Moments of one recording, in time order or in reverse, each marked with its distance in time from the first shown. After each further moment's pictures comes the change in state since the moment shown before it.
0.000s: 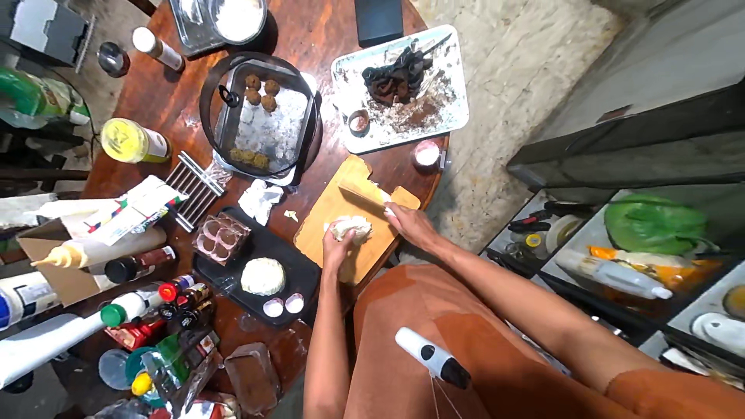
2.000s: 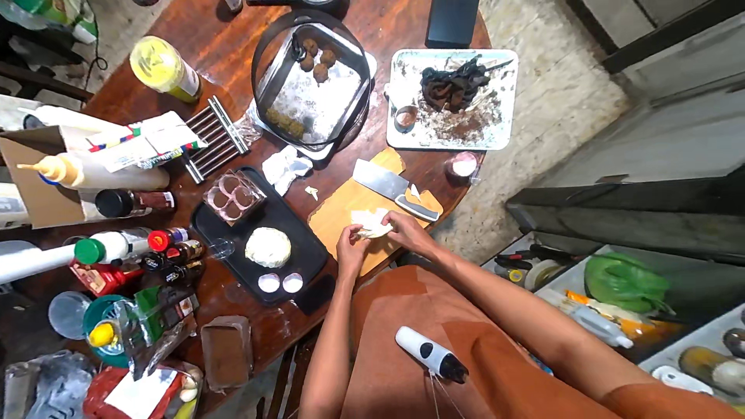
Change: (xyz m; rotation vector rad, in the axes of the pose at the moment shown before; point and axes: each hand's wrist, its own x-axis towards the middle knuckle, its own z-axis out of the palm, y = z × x) left_hand -0.041 -0.037 -0.015 0.211 0.196 0.135; right_hand 0.018 -0.054 0.034 0.195 -0.246 -0.129
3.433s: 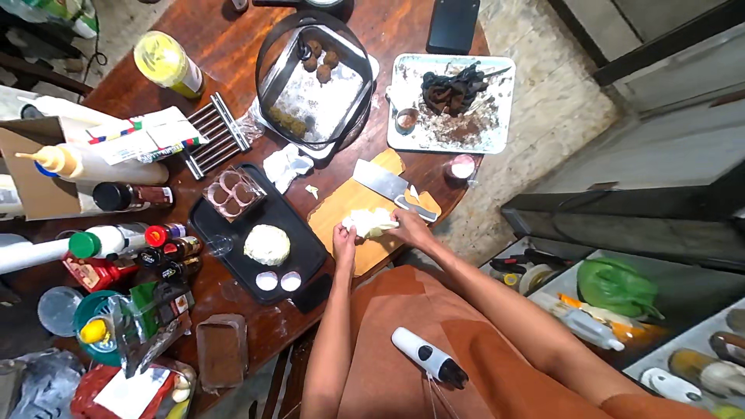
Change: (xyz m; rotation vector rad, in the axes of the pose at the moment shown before) left_hand 0.014 -0.013 0.009 -0.534 0.143 -0.223; right_hand 0.006 -0.015 -0.013 -0.142 -0.033 0.325
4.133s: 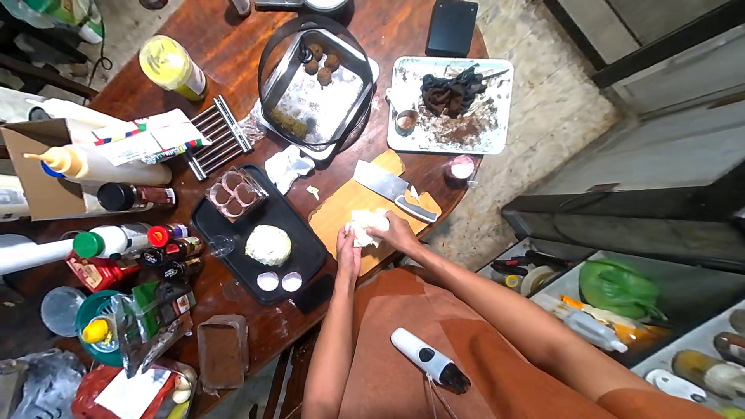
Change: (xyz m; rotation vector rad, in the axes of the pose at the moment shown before) left_hand -0.019 0.008 0.003 -0.375 -0.088 -0.117; right_hand -0.007 -0.029 0.024 0.278 0.005 0.118
